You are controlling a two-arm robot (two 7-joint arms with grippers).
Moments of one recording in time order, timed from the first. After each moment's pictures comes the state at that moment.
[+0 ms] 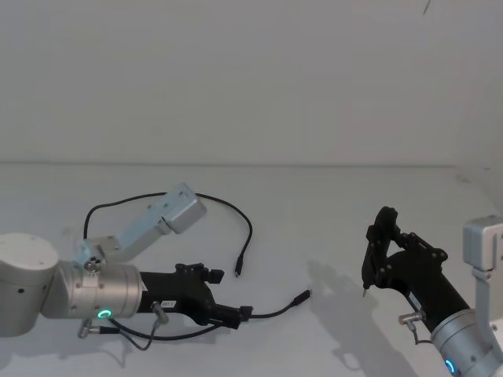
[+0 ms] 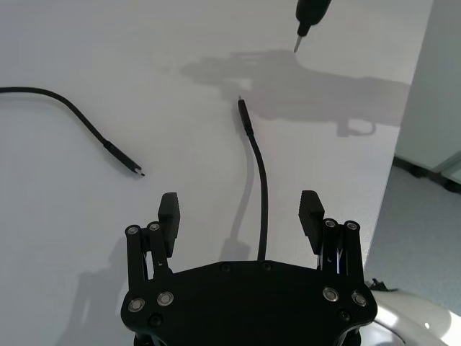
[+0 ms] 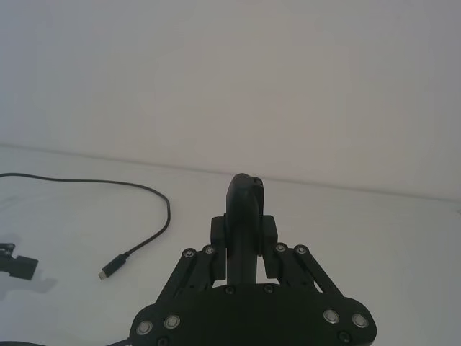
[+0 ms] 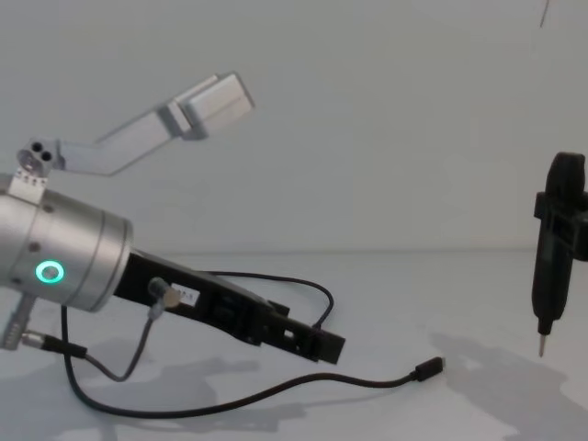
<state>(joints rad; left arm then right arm) -0.56 0.51 0.65 -1.52 -0.46 0.55 -0.68 -0.01 0.34 -0.23 -1.77 0.29 0.03 0.07</state>
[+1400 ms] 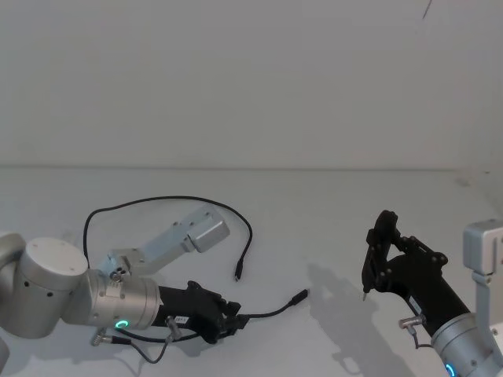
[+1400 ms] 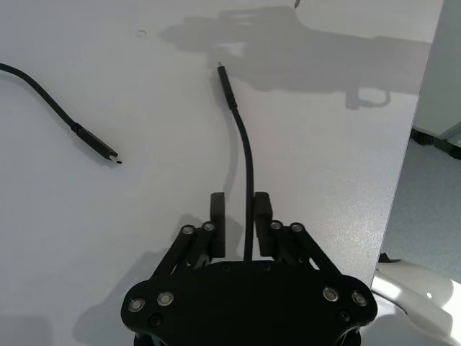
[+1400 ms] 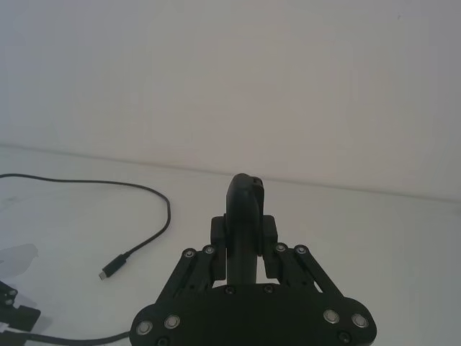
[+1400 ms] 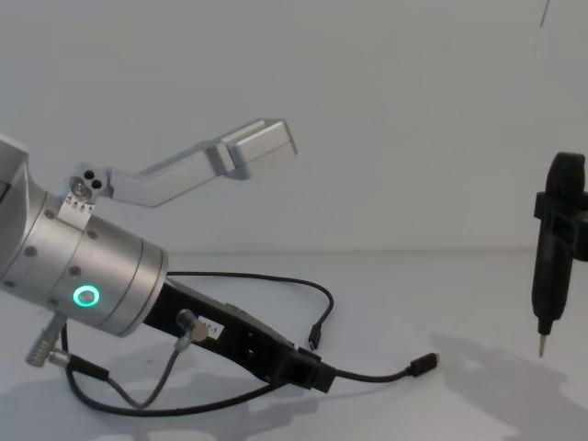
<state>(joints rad) -0.63 0.49 0.74 -1.46 -0.42 0.59 -0.68 -0.01 0.34 -0.23 -1.77 0.29 0.03 0.07</state>
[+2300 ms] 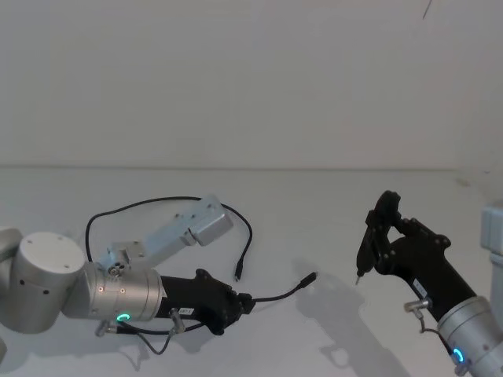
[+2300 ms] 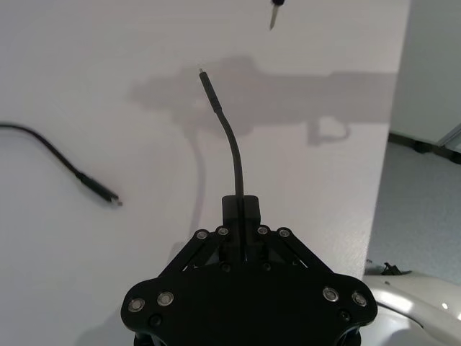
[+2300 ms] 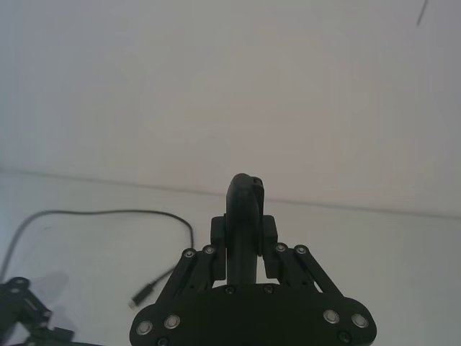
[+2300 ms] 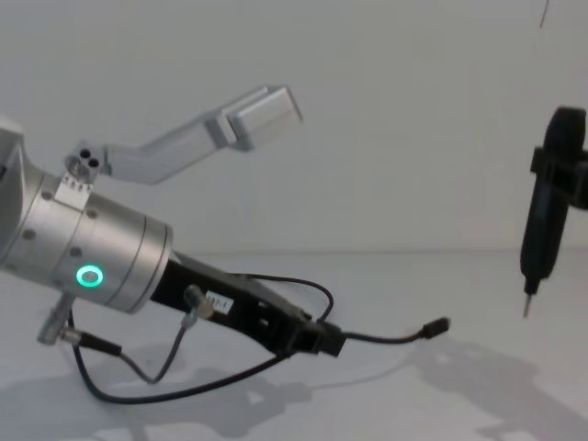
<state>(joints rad) -0.63 0.50 0.74 -1.47 -0.42 0.49 -0.71 -0.01 0.33 -0.20 -1.82 0.35 0.07 0.11</state>
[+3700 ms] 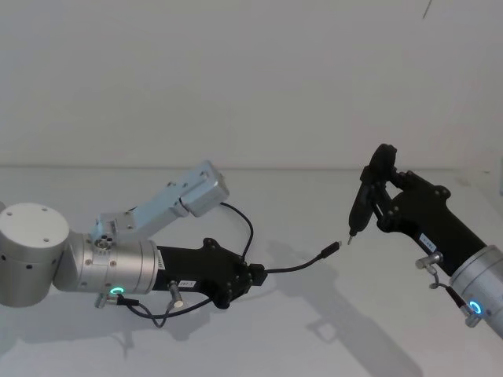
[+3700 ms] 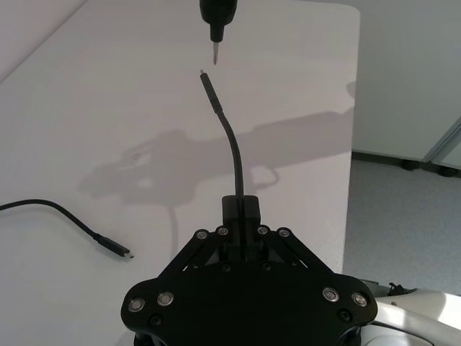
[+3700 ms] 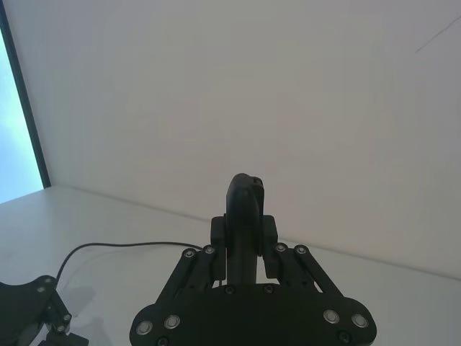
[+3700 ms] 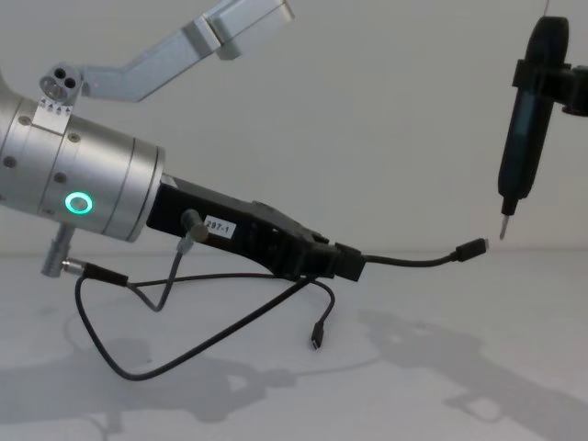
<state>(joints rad) -0.67 0.53 0.72 -1.52 -0.46 0.40 -0.78 0.12 0.40 -0.19 -1.81 0.47 0.11 0.26</state>
